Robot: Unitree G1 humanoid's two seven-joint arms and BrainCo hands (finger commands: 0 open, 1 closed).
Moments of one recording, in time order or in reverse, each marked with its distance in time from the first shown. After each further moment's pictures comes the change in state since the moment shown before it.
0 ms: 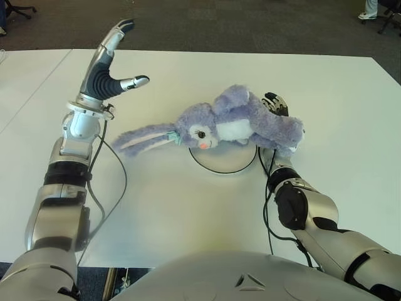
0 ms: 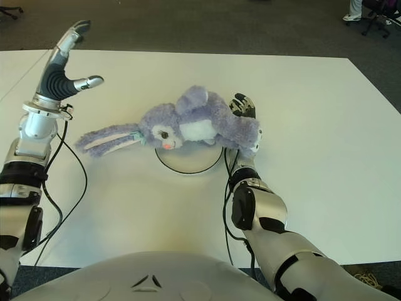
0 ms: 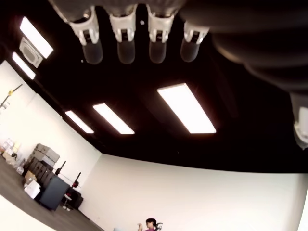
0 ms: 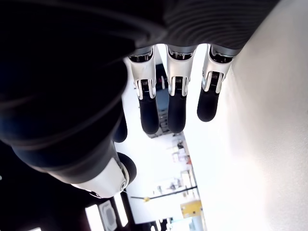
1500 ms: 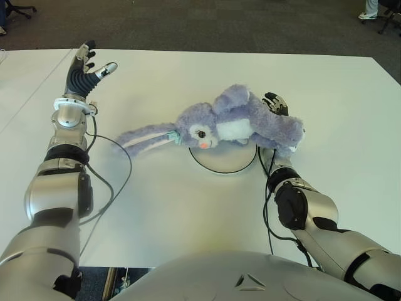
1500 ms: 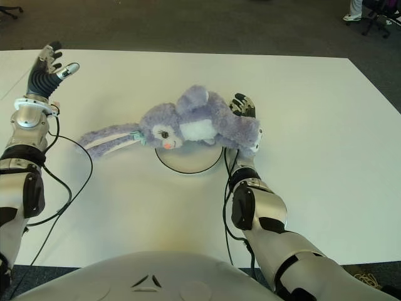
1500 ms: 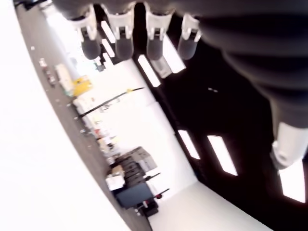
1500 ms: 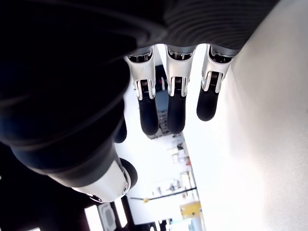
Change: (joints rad) left arm -0.254 -0.056 0.090 0.681 -0.128 0.257 -0.101; right arm 0.000 0.000 0.003 0.000 -0.001 0.000 -0.006
